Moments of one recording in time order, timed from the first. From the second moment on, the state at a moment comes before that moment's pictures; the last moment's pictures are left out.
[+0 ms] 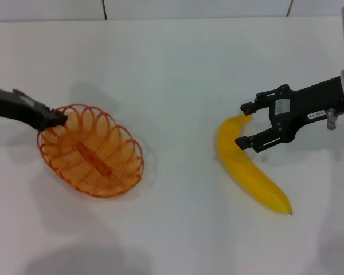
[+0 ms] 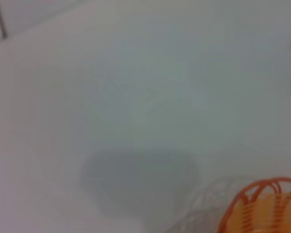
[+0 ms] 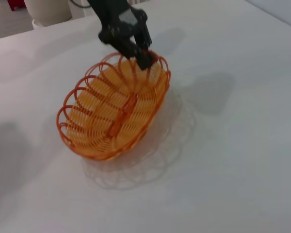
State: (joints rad) left arm -0.77 -2.02 0.72 0.82 2.59 1.39 -1.89; right arm 0.60 1.97 -0.97 -0.83 -2.16 -1.54 1.59
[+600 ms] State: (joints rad) left arm -0.71 -2.03 0.68 0.79 2.28 1.41 -1.90; right arm 0.60 1.97 -0.97 -0.83 -2.16 -1.55 1.59
